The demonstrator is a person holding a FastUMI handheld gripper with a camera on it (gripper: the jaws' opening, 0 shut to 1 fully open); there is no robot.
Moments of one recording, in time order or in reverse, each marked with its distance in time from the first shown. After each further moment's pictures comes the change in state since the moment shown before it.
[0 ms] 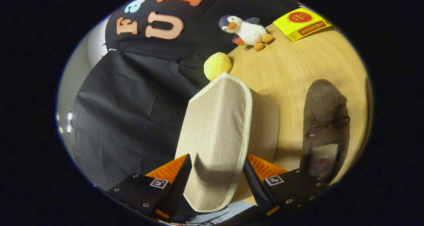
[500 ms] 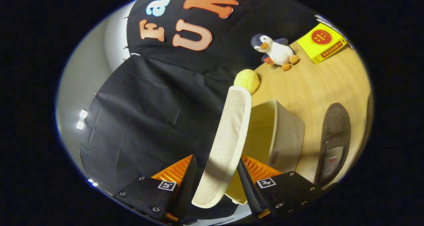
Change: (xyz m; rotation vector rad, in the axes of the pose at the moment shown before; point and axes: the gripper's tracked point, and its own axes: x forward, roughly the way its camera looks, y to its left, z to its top) arm -0.041 0.114 0.029 -0.097 -0.102 0.163
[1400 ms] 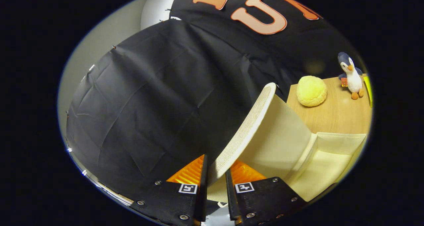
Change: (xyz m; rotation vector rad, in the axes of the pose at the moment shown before) arm 0.178 0.155 -0.046 -0.315 0.142 0.039
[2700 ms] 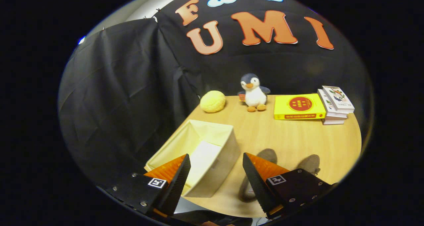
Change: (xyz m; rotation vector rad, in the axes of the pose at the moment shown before) arm -0.279 -0.237 -0.052 -0.186 -0.123 -0.641
